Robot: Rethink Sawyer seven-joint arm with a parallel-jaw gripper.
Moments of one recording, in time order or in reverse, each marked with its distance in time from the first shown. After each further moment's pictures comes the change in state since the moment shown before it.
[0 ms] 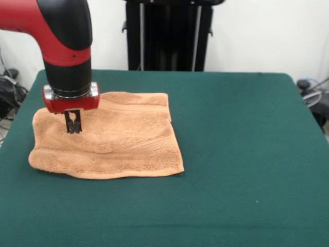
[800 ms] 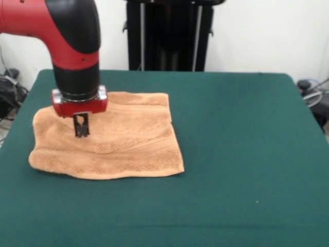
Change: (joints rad) arm 0.015 0.009 -0.002 0.005 0.016 -0.022 0.000
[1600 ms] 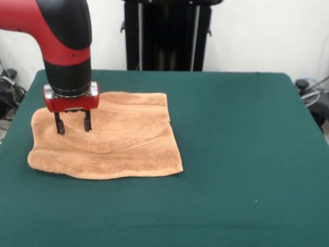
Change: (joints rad) arm -0.011 -0.012 -0.012 0.011 -0.001 -0.004 0.000
